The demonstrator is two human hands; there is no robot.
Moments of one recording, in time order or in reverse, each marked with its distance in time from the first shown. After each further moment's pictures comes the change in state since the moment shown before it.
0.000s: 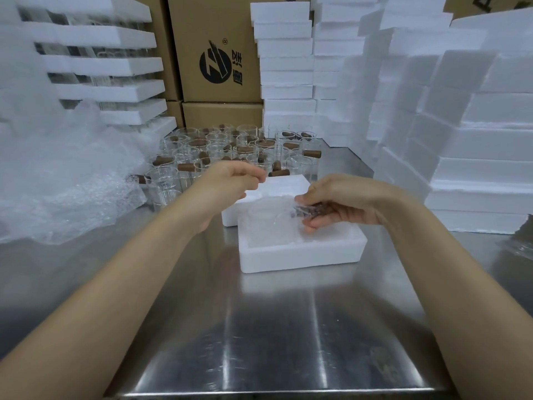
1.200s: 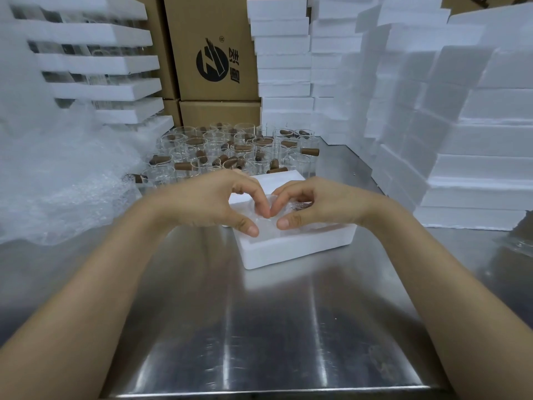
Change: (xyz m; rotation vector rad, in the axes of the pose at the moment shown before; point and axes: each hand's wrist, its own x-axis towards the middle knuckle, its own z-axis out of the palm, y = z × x) left_hand -0.013 0.006 -0.022 0.468 -0.463 0.359; right_hand 0.005 0.007 0.013 -0.664 -0.144 -0.486
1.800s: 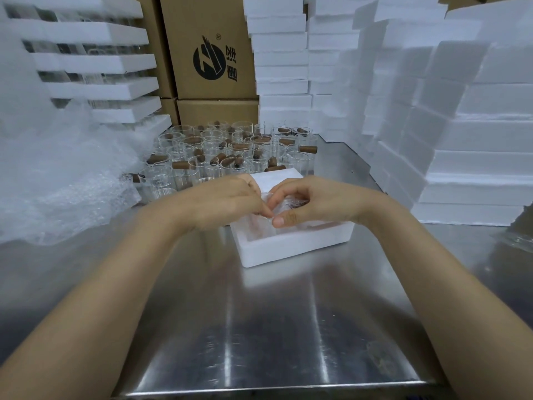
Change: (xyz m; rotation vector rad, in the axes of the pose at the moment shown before) left_hand 0.014 0.003 0.012 0.088 -0.033 -0.128; right_hand 0.001 0.001 0.001 0.010 -0.012 0.013
